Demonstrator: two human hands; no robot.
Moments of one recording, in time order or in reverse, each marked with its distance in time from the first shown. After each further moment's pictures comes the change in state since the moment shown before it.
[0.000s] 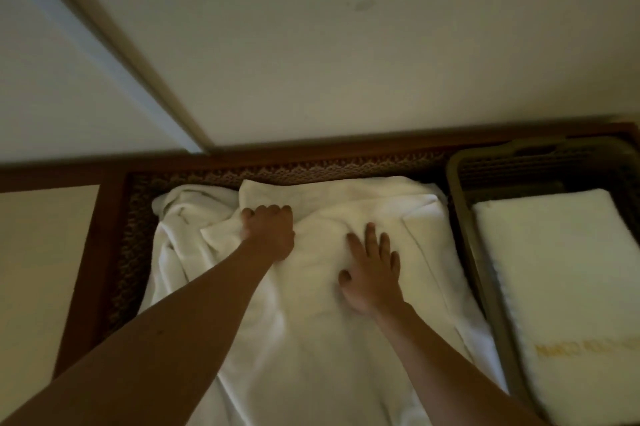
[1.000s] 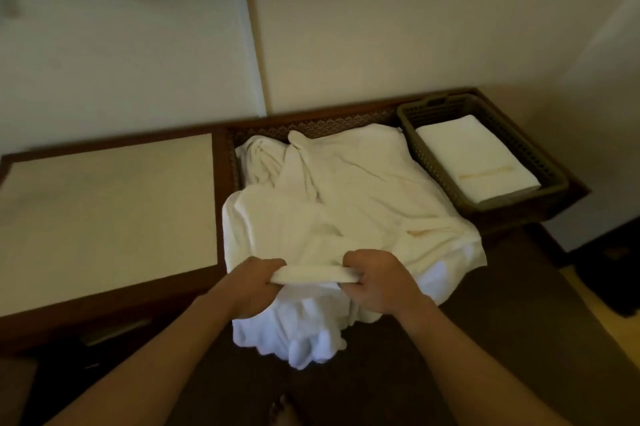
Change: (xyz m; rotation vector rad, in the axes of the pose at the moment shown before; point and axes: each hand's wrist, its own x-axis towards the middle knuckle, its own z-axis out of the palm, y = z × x) left_hand -0.460 -0.187 0.171 -0.623 0.082 0.541; right_hand -0.428 -0.127 0.145 0.146 0.637 -0.589
